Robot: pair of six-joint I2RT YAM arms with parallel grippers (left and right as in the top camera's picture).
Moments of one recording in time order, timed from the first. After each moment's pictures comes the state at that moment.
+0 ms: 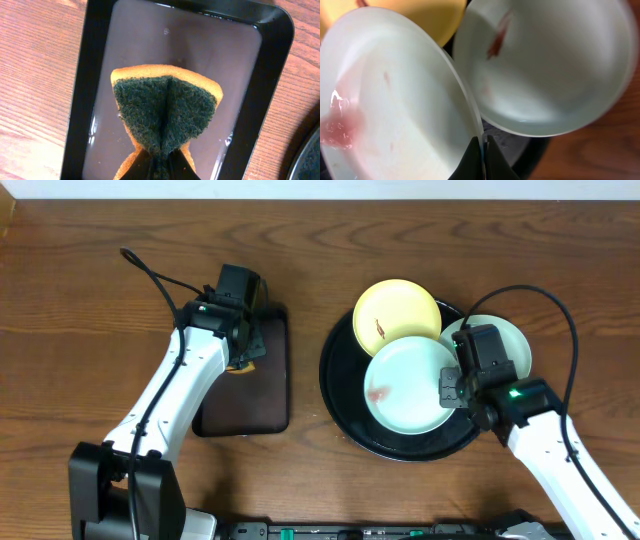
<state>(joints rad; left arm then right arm) -0.22 1.60 1.20 -0.91 -0.18 -0.47 0.33 1.21 0.86 -0.77 0.20 0.31</state>
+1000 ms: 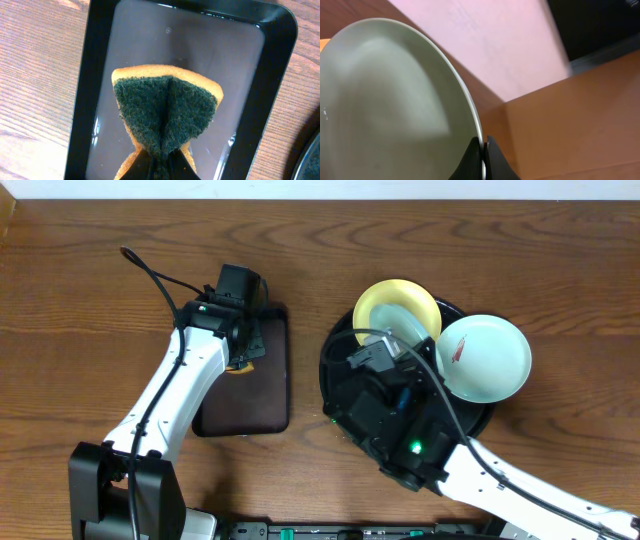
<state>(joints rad) -0.22 1.60 1.20 -0.91 -0.19 -0.46 1.02 1.34 0.95 -0.54 1.34 -0.06</state>
